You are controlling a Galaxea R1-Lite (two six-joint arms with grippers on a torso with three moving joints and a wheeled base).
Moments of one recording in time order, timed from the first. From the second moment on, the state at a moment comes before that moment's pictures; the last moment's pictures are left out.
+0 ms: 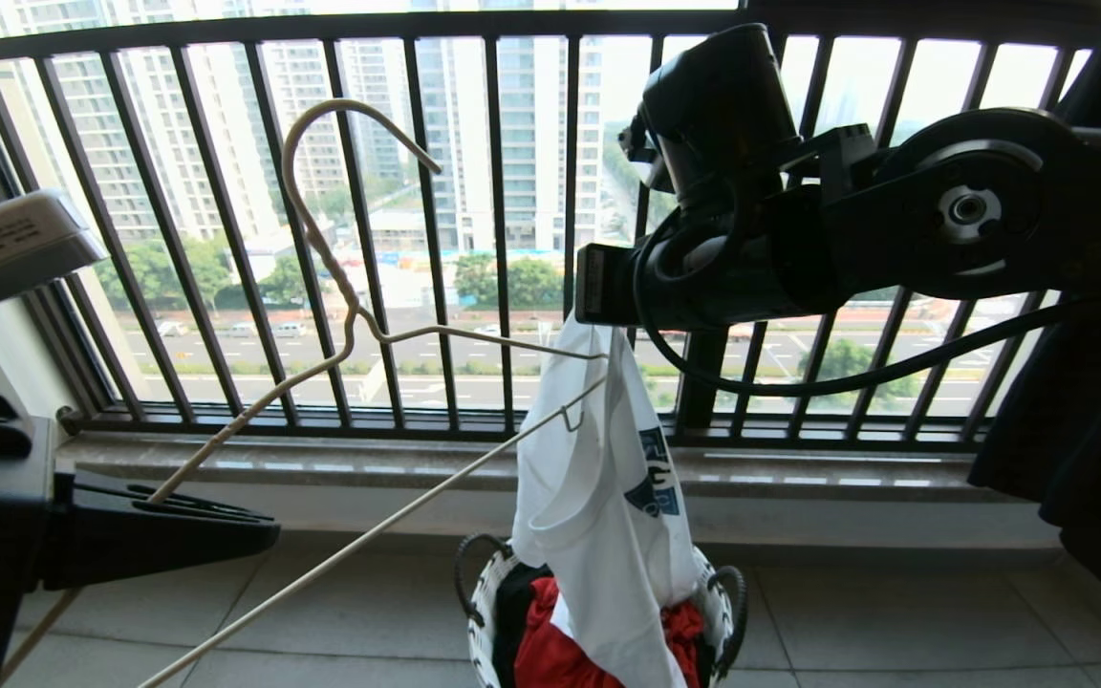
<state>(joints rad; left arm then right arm) -0.52 1.14 -1.25 0.72 -0.32 -0.08 0.73 1.98 -1.95 0.44 -0.28 0.44</state>
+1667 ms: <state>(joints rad) -0.53 1.20 -1.20 0.52 -0.02 -0.17 0.71 1.97 -1.97 0.37 -0.36 0.38</state>
